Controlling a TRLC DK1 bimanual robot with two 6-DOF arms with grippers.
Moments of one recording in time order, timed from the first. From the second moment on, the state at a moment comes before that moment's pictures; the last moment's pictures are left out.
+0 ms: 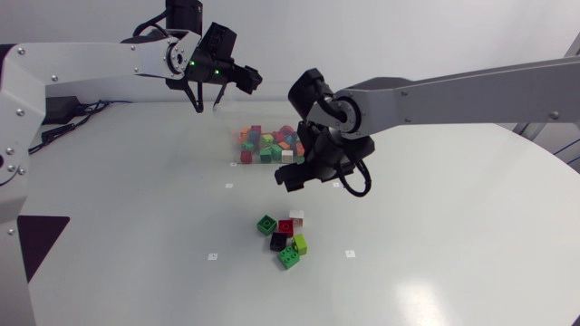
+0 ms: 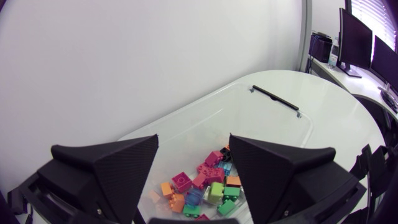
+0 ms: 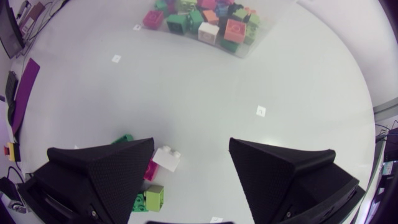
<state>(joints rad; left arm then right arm) -0.24 2.17 1.86 -0.16 0.30 0.28 0.62 1.93 1.41 -0.65 0.09 0.24</state>
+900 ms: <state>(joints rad) -0.19 1.66 1.37 -0.15 0.29 0.28 0.67 2.22 1.67 -0.96 -0.01 0.50</state>
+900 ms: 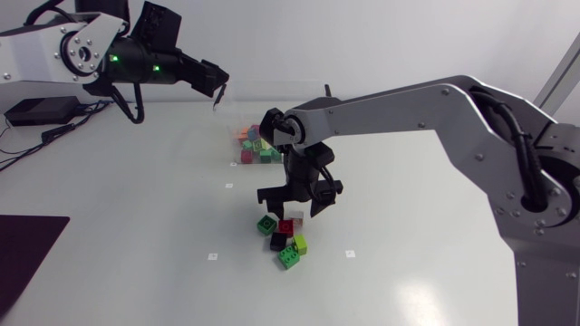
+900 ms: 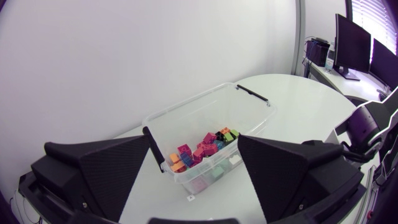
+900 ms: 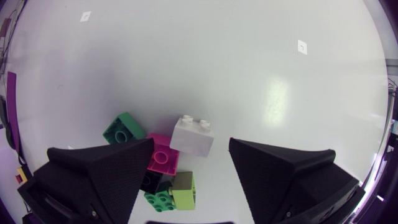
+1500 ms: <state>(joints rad) -0.19 1.43 1.20 -0.18 0.27 0.33 0.65 2.27 1.70 -0.95 -0.04 0.55</state>
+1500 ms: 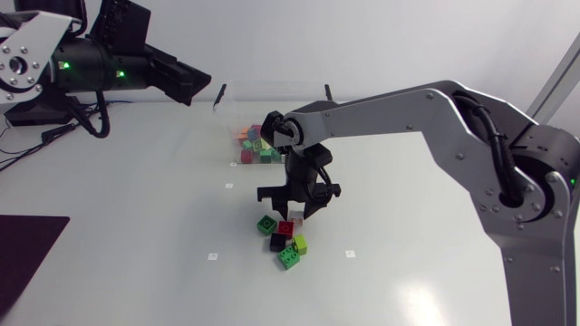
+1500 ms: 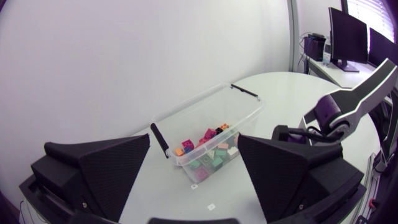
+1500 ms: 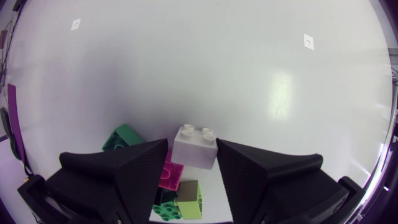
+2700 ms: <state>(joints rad) -0.50 1.70 0.97 -0.42 0.29 1.21 0.47 1.93 1.48 -0.78 -0.02 0.49</state>
